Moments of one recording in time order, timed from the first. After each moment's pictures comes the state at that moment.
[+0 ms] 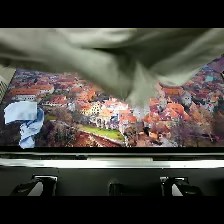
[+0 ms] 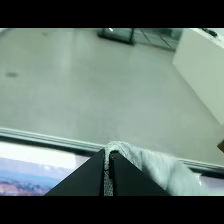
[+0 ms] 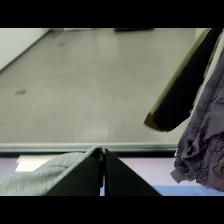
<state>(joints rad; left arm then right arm) 0.22 -0.82 1.80 1.28 -0.97 -1.62 -0.15 -0.85 1.95 -1.33 1.05 1.53</state>
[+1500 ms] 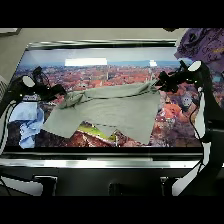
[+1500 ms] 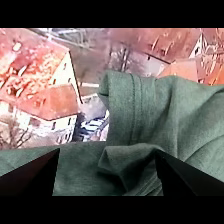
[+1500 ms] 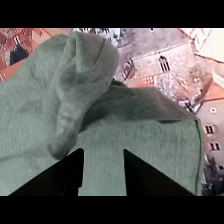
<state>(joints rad) 0.08 -1.69 1.49 1.26 -0.98 -1.68 -0.17 -1.98 1.97 -1.04 1.33 1.77</state>
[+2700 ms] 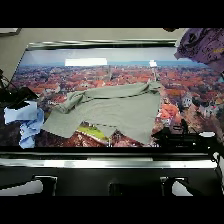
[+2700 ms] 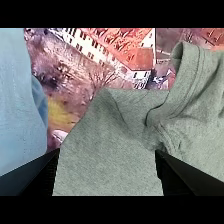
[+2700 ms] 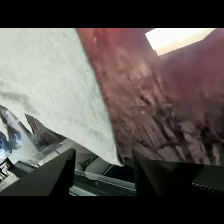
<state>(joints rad) 0.39 -1.43 1.37 1.17 -1.21 -1.52 -0.46 -1.21 0.45 -0.65 1.17 1.21</state>
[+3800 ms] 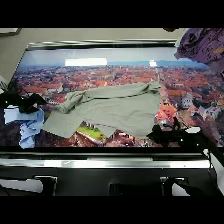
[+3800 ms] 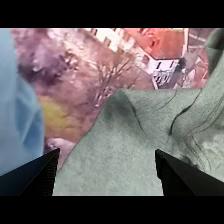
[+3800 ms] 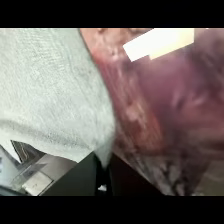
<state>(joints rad) 0.38 -1.64 1.37 1.10 -1.19 -1.42 -0.23 -1.24 0.49 -0.67 0.95 1.40</state>
